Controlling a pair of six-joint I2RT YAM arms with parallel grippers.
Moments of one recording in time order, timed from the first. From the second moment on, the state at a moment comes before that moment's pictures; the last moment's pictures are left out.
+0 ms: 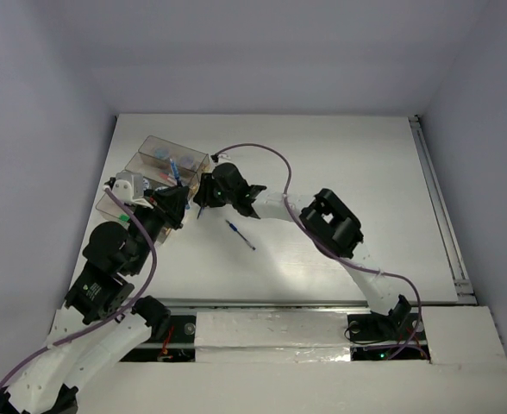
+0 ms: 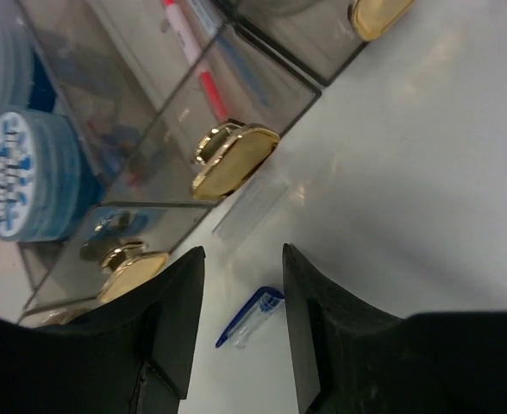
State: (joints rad) left arm -0.63 0.49 0.82 -0.27 -0.26 -0.35; right arm 0.87 2.39 1.78 0.14 -0.01 0.69
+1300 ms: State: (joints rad) left arm -0.62 0.42 0.78 -0.24 -0.16 -0.33; right arm 0.95 2.40 1.83 -0.07 0.45 0.43
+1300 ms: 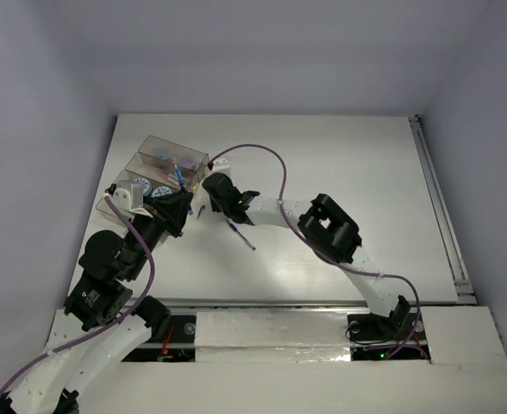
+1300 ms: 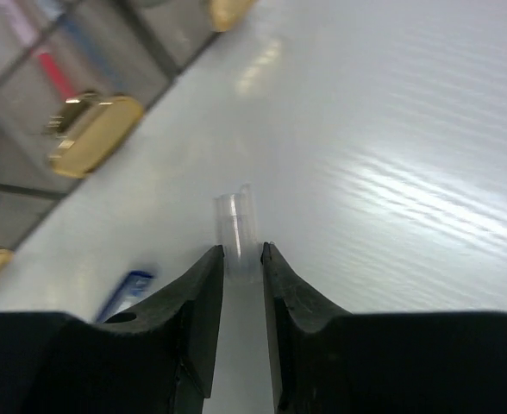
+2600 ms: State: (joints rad) left arm -0.56 0.44 0.77 -0.23 -0.10 -0.33; right arm 0.75 2.31 1.66 0.00 0.14 0.70
